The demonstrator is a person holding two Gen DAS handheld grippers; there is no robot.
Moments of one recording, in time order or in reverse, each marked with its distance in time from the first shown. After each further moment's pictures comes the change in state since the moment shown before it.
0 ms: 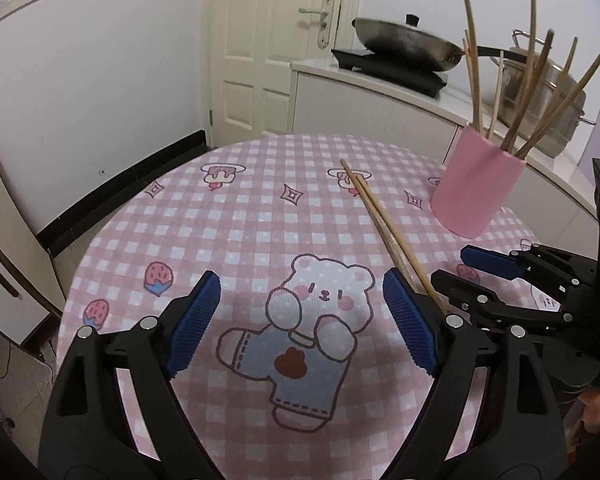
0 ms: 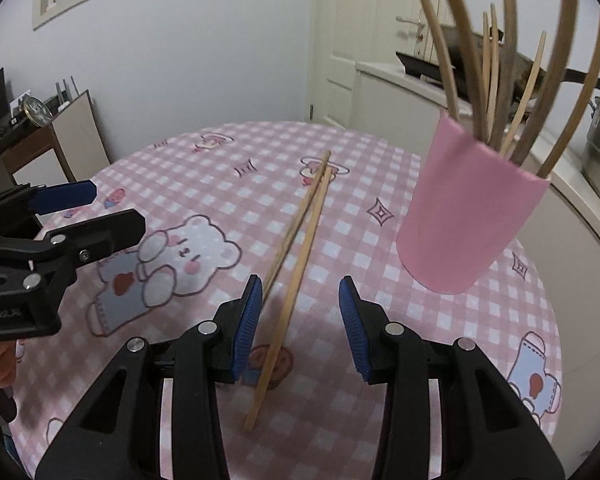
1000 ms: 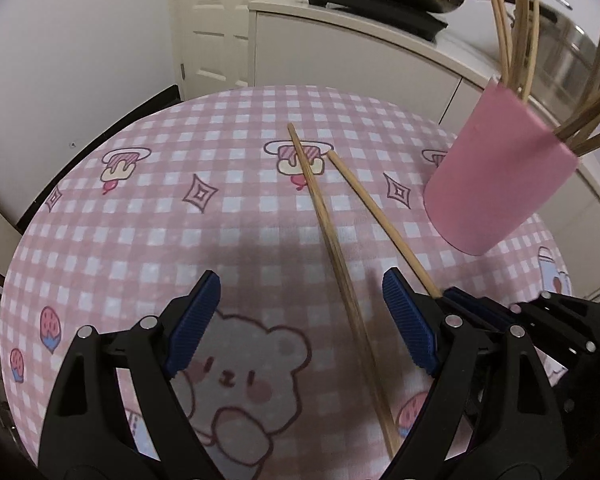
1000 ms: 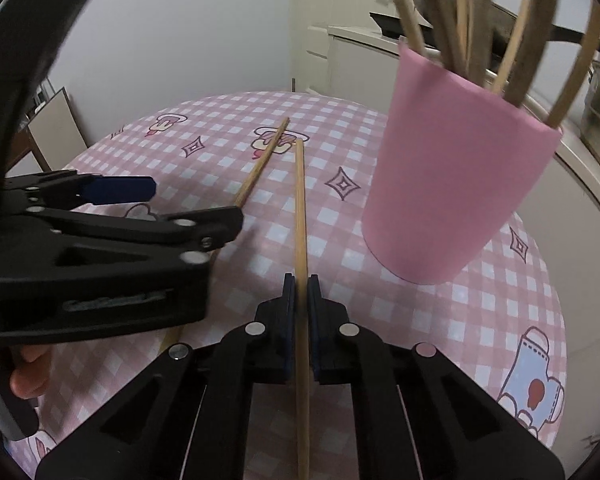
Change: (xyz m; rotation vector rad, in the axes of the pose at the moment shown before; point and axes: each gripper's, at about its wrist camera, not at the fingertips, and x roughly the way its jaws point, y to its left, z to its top) left arm 0.099 -0.056 0.038 0.035 0.213 -0.035; right arm 0.030 -0.038 -0.002 0.071 0.085 -0.003
